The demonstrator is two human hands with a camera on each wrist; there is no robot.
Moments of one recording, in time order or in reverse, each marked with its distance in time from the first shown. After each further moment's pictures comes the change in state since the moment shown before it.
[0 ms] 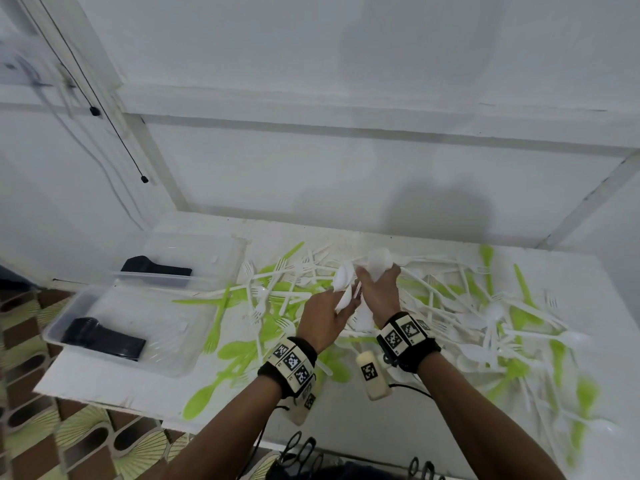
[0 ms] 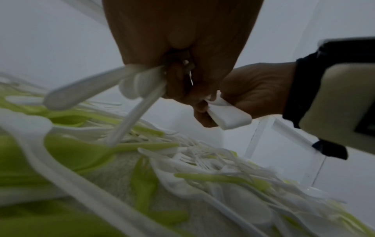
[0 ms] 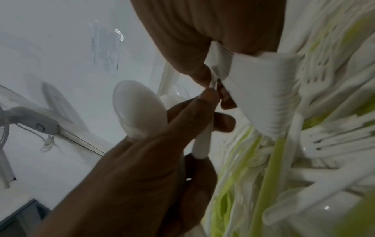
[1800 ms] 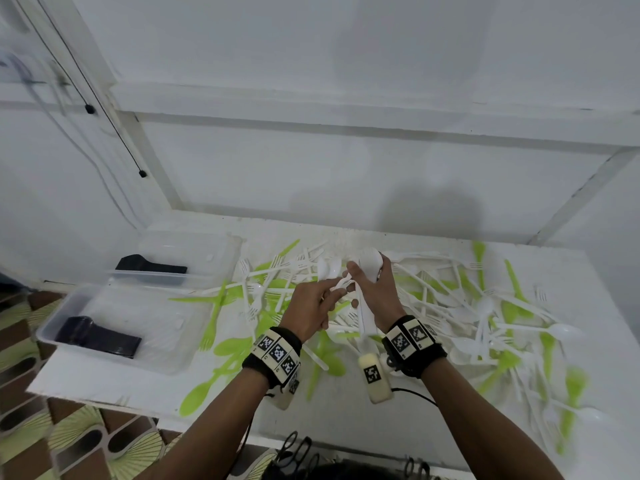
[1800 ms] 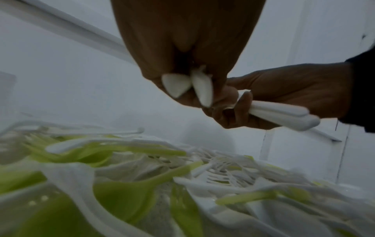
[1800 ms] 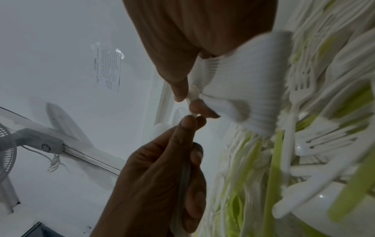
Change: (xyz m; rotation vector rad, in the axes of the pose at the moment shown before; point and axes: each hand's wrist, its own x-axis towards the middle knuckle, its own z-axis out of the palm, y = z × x) left_hand 0.002 0.011 -0.032 -0.209 -0.126 -0.075; right_hand -0.023 -0.006 -0.014 0.224 -0.221 -0.068
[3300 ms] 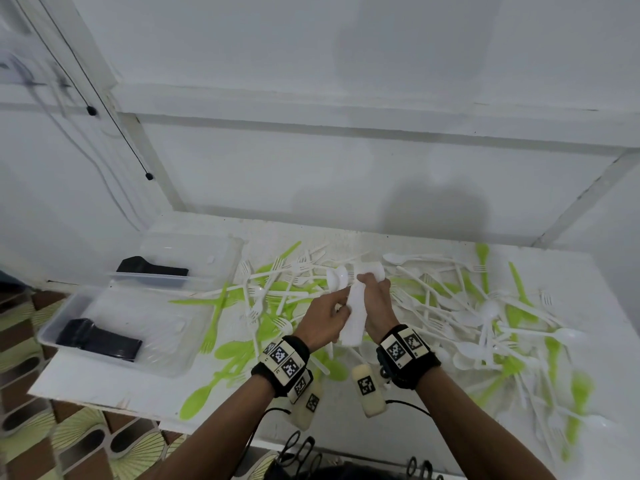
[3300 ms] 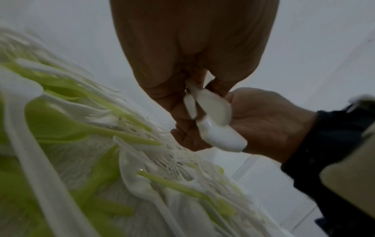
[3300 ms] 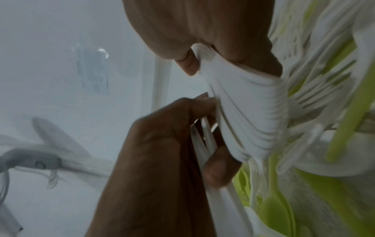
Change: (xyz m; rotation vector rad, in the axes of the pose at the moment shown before) left_hand 0.000 0.003 0.023 -0.015 -0.140 -0.115; right_hand 0.010 0.015 0.010 0.032 0.194 0.246
